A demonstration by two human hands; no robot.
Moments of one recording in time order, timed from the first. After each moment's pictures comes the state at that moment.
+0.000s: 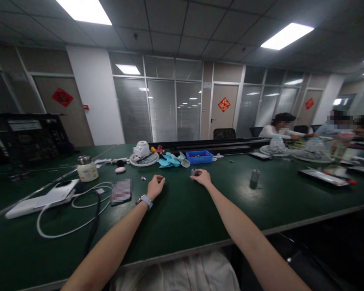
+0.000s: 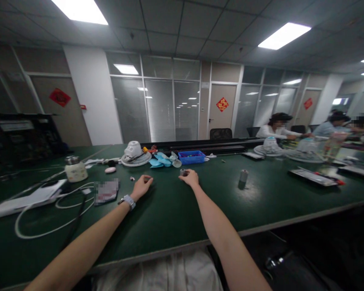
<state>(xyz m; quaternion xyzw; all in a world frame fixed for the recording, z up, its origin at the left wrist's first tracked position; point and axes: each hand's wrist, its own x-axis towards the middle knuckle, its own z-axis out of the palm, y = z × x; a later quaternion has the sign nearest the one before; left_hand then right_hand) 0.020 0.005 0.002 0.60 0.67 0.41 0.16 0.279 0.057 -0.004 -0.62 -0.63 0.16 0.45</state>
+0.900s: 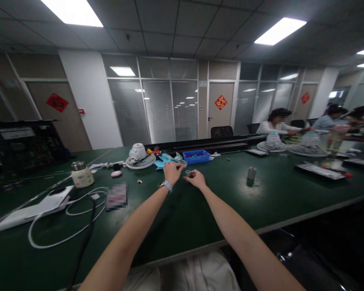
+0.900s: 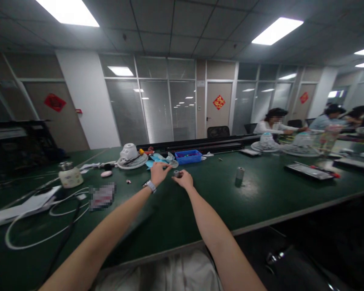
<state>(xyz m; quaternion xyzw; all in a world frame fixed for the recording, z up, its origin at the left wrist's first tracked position) 0.119 0.020 0.057 0.72 0.58 0.36 -0.06 0.270 0.055 -0.014 -0.60 -0.65 0.16 0.45</state>
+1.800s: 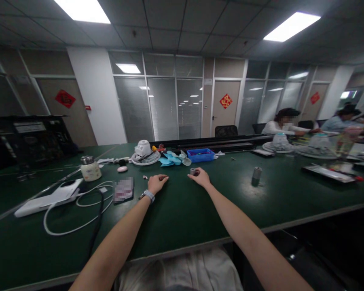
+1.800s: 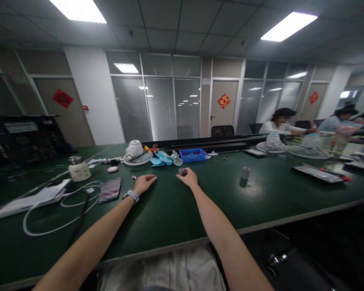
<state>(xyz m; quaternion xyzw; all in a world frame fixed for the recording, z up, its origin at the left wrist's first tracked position) 0.007 0.028 -0.004 0.69 0.66 0.30 0.05 0.271 0.053 -0.015 -0.59 -0.66 0.15 0.44</state>
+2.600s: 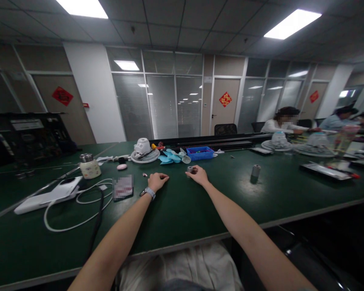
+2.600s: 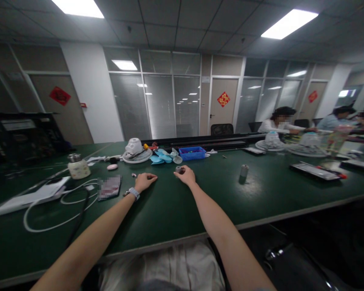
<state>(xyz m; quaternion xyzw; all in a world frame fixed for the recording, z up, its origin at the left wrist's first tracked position) 0.010 0.022 0.000 0.70 0.66 0.28 0.06 0.259 0.039 -0.006 -0.55 -0.67 0.18 0.46</state>
